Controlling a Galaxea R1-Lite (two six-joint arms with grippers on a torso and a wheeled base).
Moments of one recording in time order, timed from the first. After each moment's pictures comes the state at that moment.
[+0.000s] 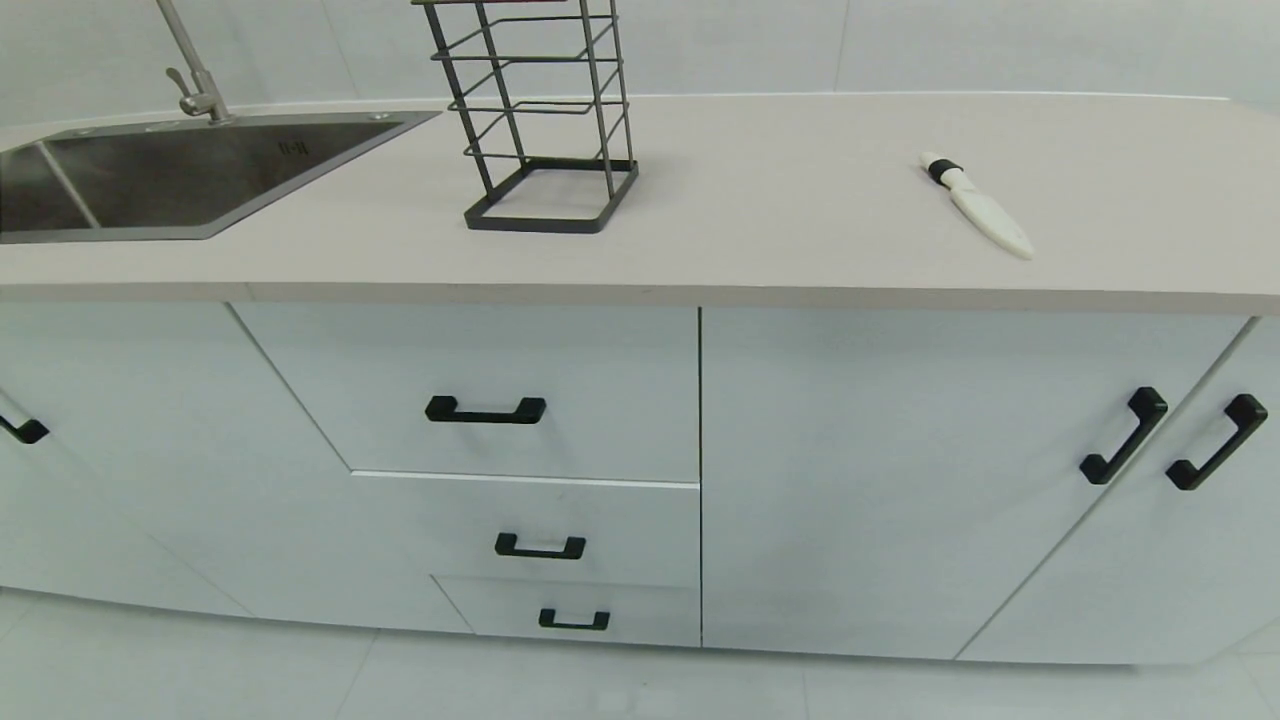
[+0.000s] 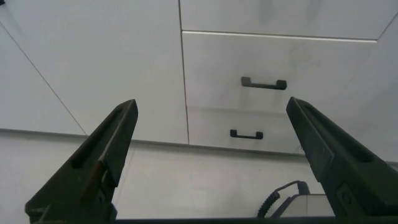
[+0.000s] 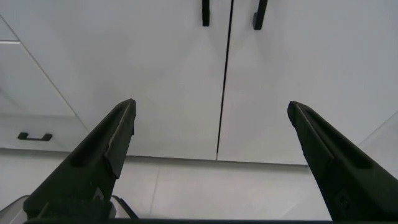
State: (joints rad) left arm 0.00 0.00 0.00 0.00 0.03 -0.03; right arm 0.00 0.00 0.00 0.00 0.00 -0.01
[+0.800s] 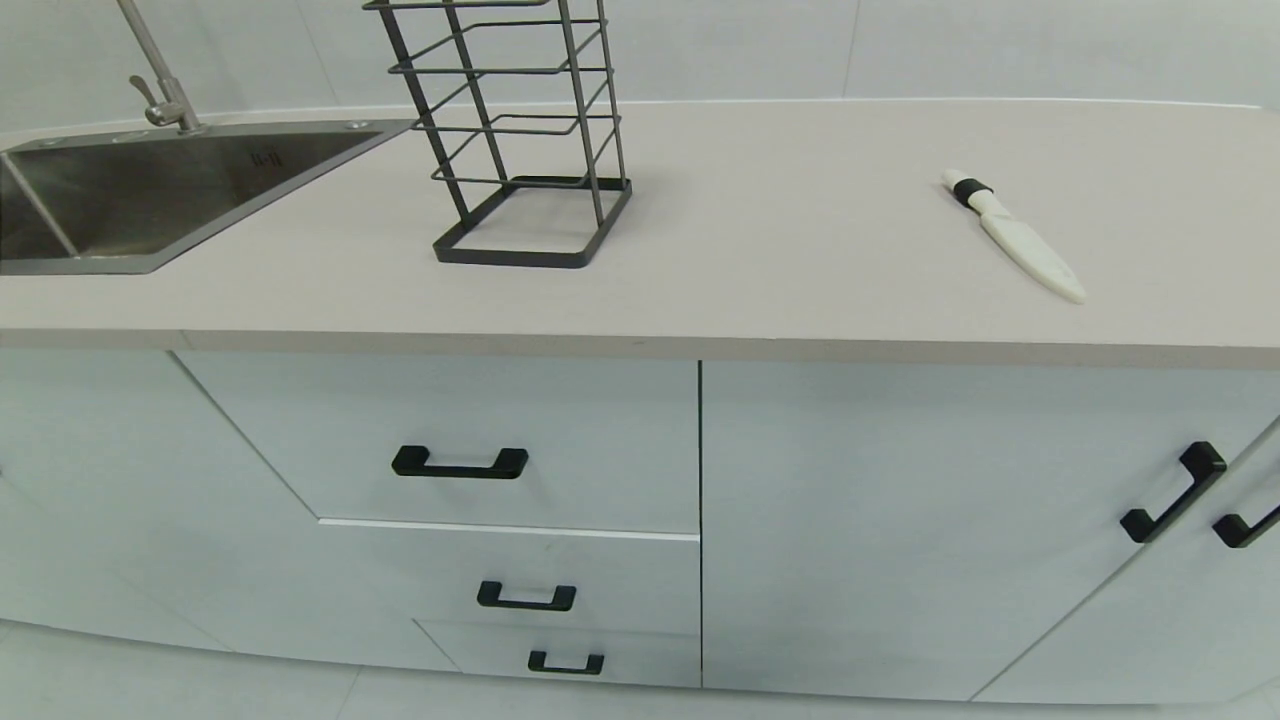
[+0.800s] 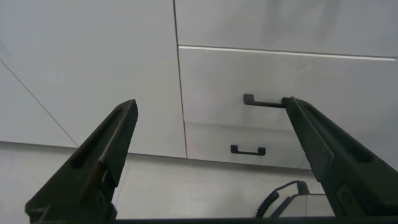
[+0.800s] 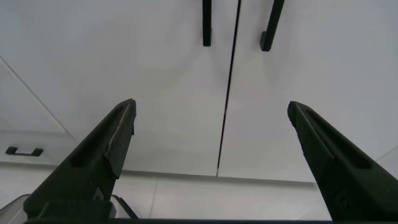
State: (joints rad) left arm 0.00 0.00 0.00 0.00 0.03 -0.03; right arm -0.01 0.00 0.00 0.00 0.01 -0.01
